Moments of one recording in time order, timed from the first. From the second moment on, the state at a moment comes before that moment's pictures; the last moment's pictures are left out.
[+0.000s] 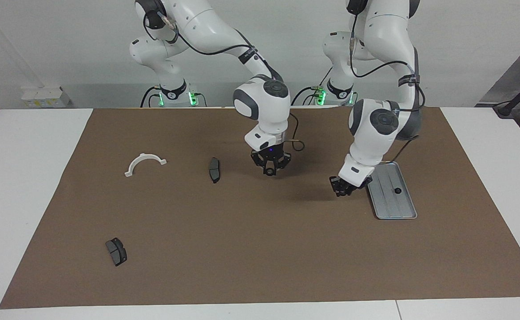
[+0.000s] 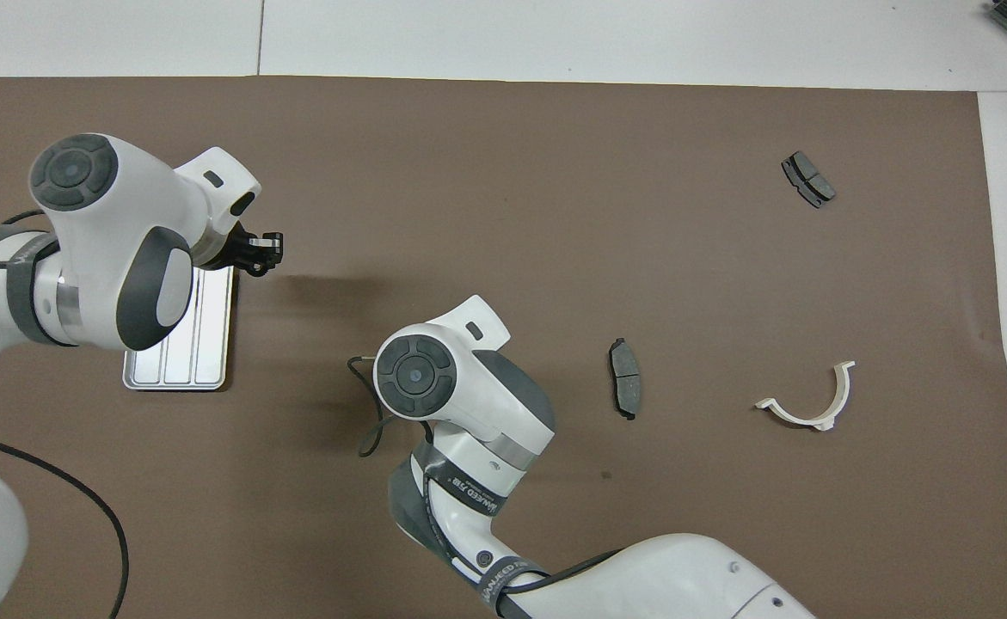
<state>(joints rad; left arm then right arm) -0.26 0.32 -0.10 -1.86 0.01 2.22 -0.42 0.54 0.34 0.11 -1.85 -0.20 2.28 0.97</state>
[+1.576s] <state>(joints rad) 0.04 0.27 -0.07 -1.89 0.01 2.16 0.06 -0.18 0.21 0.11 -2.15 -0.09 2.50 0.04</state>
